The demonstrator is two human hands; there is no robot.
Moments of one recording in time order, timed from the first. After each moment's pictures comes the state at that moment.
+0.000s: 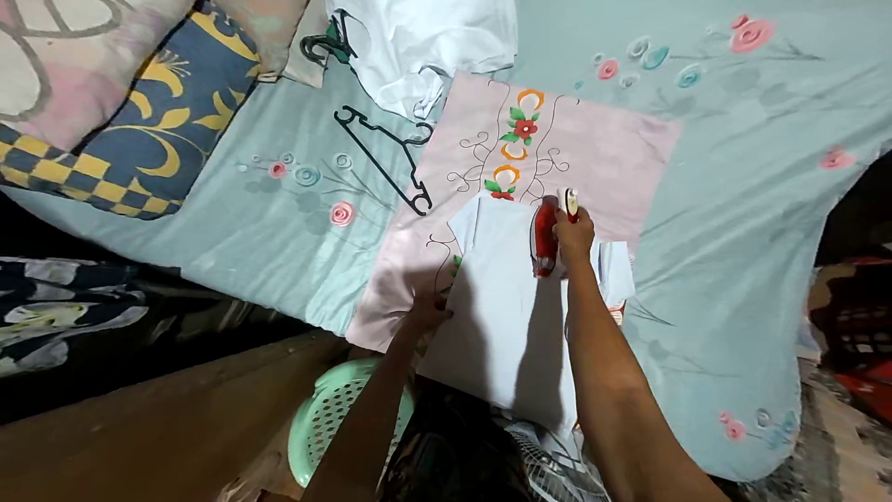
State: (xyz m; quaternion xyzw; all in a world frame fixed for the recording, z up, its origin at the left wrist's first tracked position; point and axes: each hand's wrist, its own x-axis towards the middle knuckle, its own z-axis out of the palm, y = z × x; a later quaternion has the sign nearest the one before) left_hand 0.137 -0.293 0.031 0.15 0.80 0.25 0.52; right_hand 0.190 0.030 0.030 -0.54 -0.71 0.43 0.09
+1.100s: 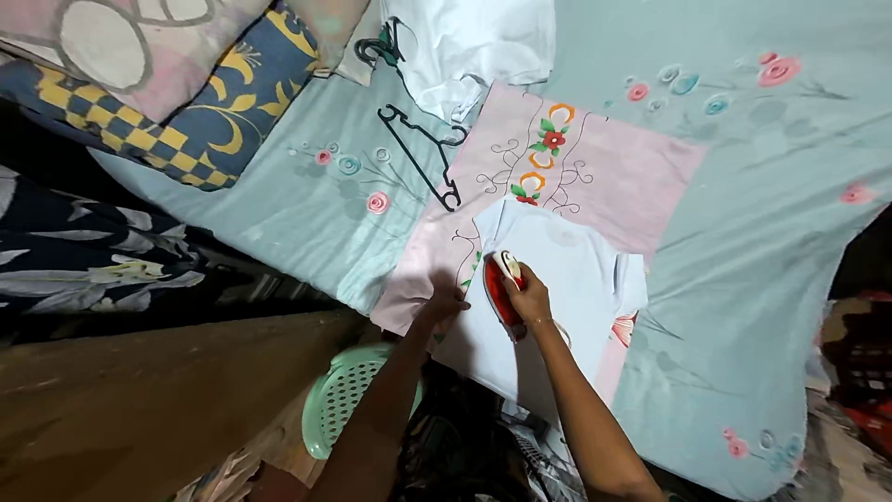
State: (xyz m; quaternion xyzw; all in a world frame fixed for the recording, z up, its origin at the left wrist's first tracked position) left_hand 0.135 -0.304 0.032 0.18 0.79 0.24 0.53; right_hand 0.233 -0.129 0.073 -0.37 -0.81 0.45 -0.08
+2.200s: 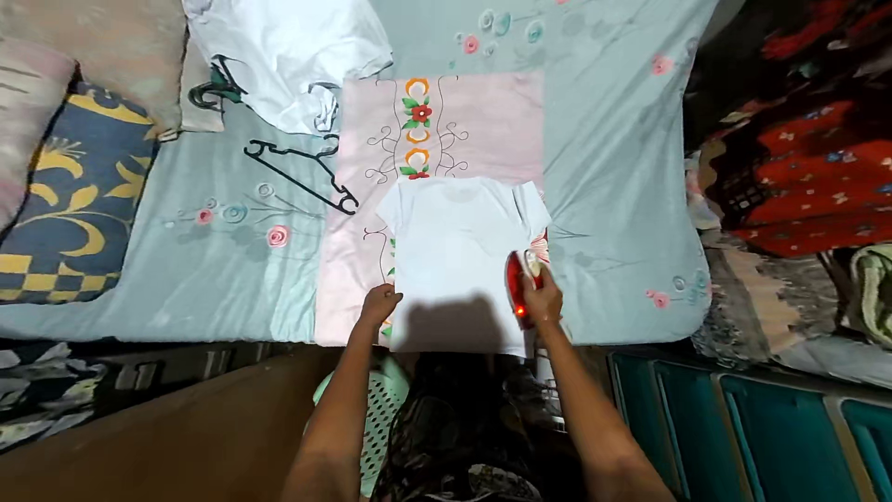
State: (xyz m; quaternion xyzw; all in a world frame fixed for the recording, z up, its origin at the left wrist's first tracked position) left_hand 0.162 -0.300 0.051 0.18 0.84 0.19 0.47; right_hand 0.426 -0.084 0.064 -0.61 -0.69 0.37 0.07
